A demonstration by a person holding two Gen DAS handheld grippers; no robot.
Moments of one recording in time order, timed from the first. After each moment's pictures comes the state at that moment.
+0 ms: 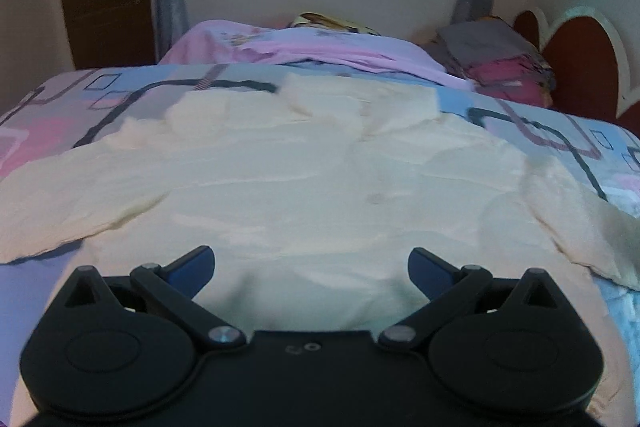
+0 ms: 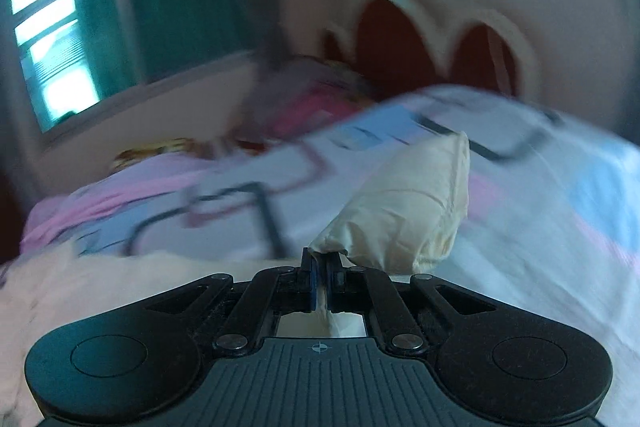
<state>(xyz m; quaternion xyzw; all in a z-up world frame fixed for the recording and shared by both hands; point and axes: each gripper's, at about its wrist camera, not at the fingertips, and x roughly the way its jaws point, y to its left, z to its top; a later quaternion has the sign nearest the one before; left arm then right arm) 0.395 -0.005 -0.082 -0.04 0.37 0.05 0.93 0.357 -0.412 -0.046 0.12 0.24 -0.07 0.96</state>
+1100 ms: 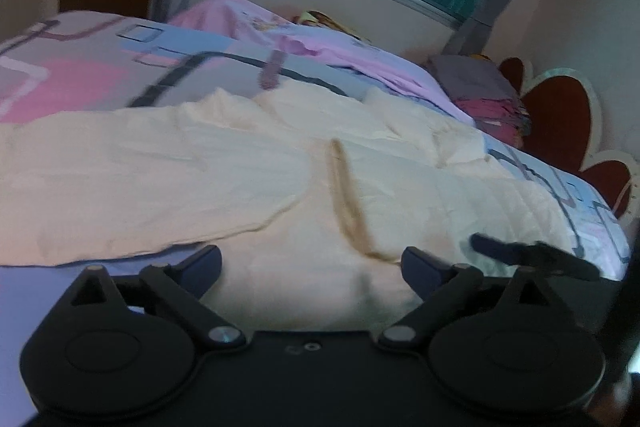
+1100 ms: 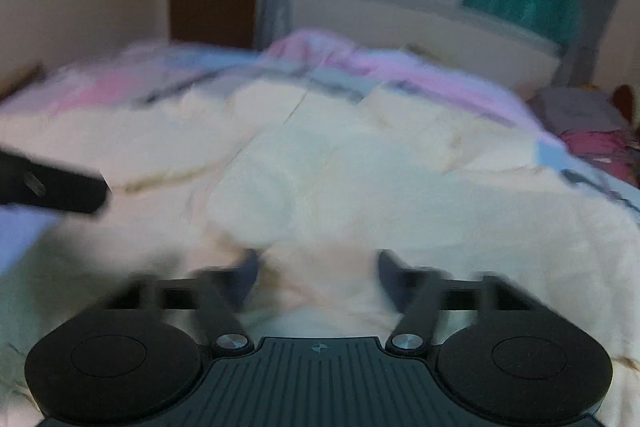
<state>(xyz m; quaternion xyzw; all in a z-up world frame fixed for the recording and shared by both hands) 0.384 0.166 -0.092 -0.15 0.37 -0.03 0.92 0.378 0.008 -0.114 -0.09 0.31 0.22 0.92</state>
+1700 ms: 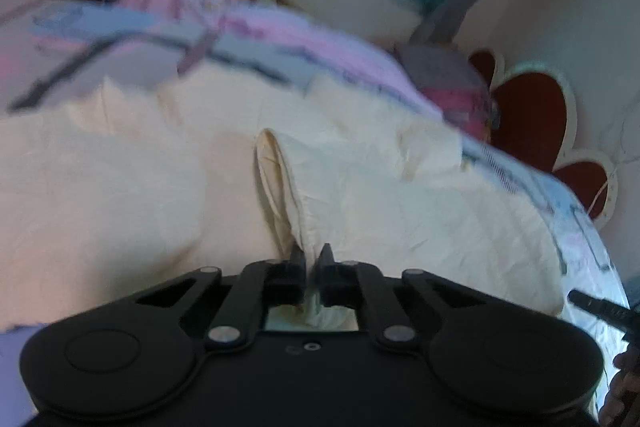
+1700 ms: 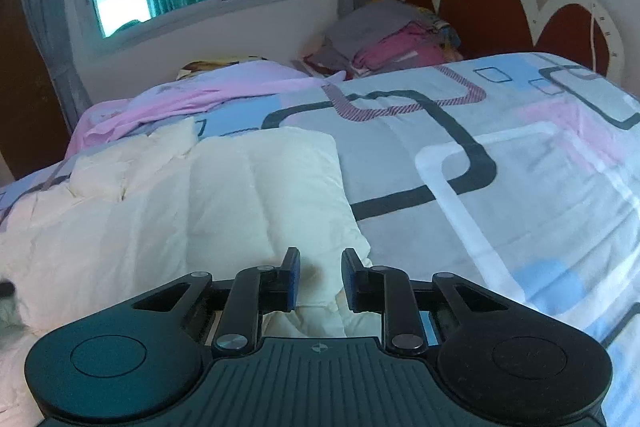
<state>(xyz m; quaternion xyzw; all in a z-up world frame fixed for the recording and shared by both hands) 0.461 0.129 -0.117 -0.17 0.36 -0.08 0.91 0.434 -0.225 -0.105 0.09 0.34 0.00 0.94</state>
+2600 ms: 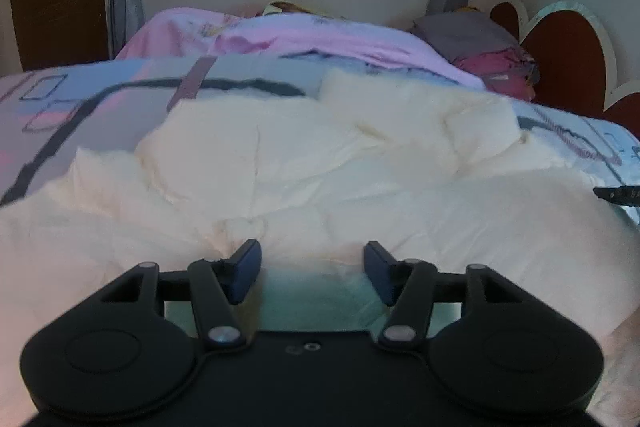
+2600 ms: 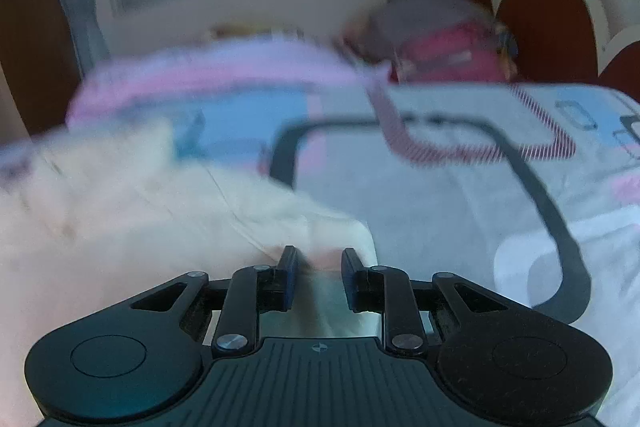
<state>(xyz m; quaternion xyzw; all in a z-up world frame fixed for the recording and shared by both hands) 0.522 0.085 -0.142 -0.04 0.38 -0.03 0.92 0.574 -0.235 -0.144 0.02 0.40 0.04 0.92</state>
